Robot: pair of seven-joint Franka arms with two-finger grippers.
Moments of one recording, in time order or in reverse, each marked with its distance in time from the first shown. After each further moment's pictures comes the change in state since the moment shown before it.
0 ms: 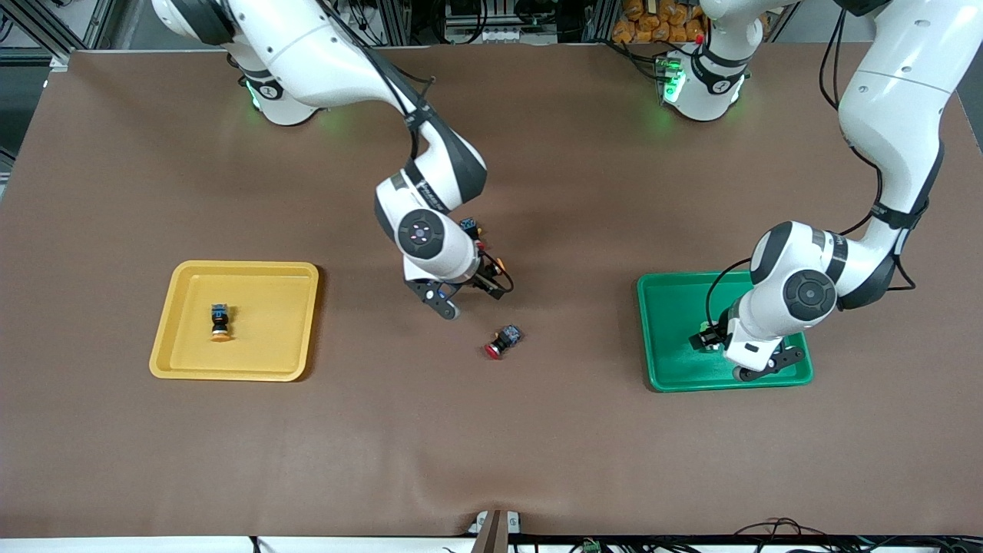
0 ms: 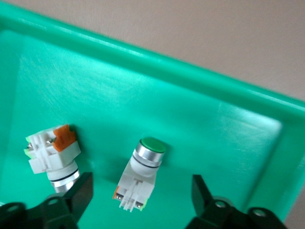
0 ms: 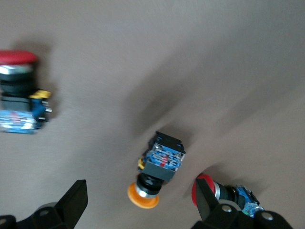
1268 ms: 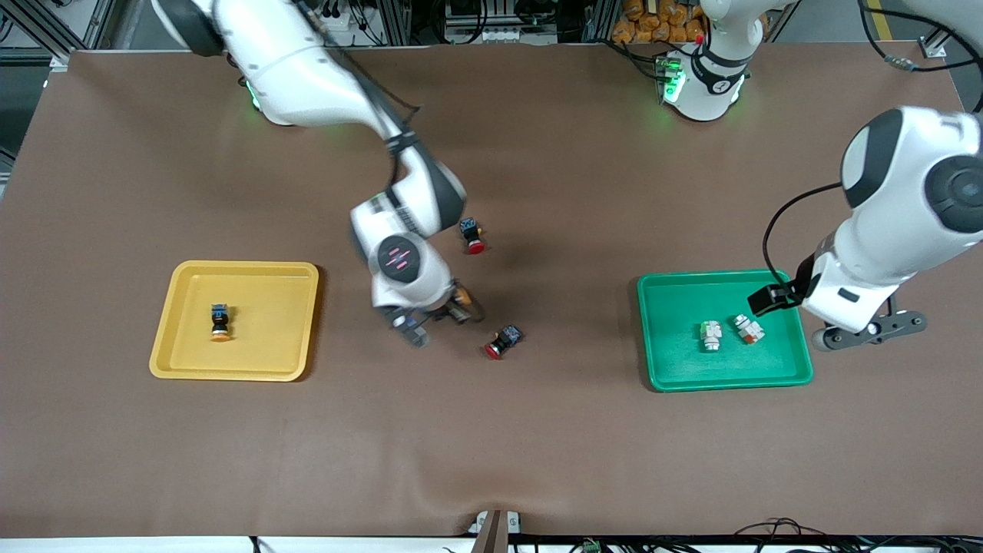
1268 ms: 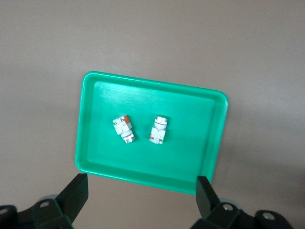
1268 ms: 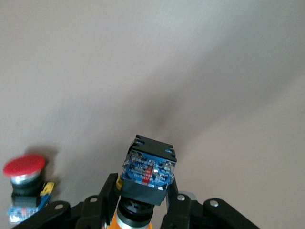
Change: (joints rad) left arm 0.025 -0.320 -0.081 0.241 -0.196 -0.479 0.296; right arm -0.132 0.005 -0.051 0.115 -0.117 -0.171 -0.126
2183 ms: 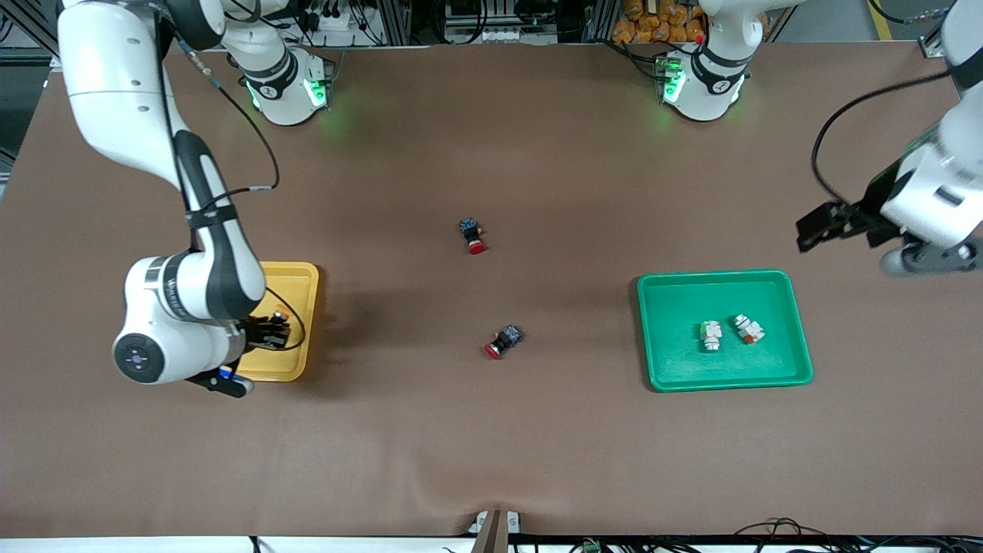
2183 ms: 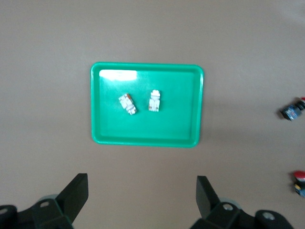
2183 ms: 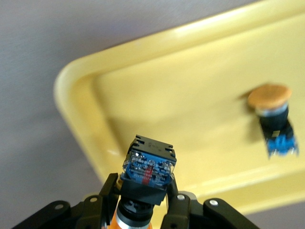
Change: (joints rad) left arm -0.191 -0.197 0.295 0.110 -0.224 -0.247 0.260; right arm -0.457 -0.026 -0.008 -0.079 -0.066 -0.191 -0.838
